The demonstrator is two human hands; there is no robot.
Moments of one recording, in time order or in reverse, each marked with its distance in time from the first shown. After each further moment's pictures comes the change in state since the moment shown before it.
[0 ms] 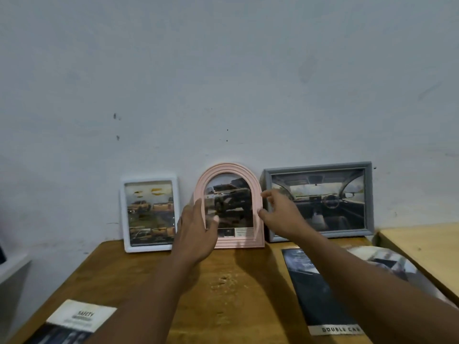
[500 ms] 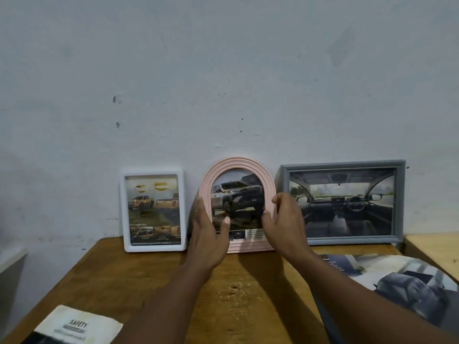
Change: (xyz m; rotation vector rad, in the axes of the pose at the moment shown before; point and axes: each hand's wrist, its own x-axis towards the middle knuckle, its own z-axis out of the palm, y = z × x) left_hand 0.018 -0.019 0.047 -0.299 0.070 -0.065; right_hand 0.012 0.028 0.054 -0.045 0.281 -0.093
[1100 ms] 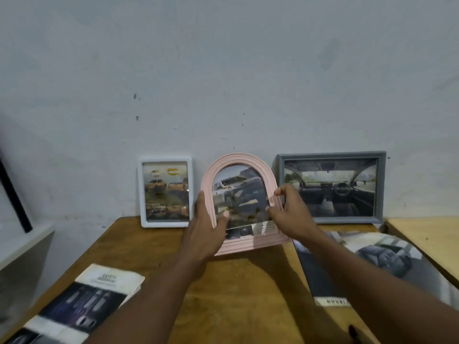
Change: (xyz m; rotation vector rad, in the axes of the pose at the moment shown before) left_hand -0.075 0.028 -0.045 0.048 -0.086 -0.005; right_hand -0.042 -0.018 -0.063 0.176 -0.250 0.070
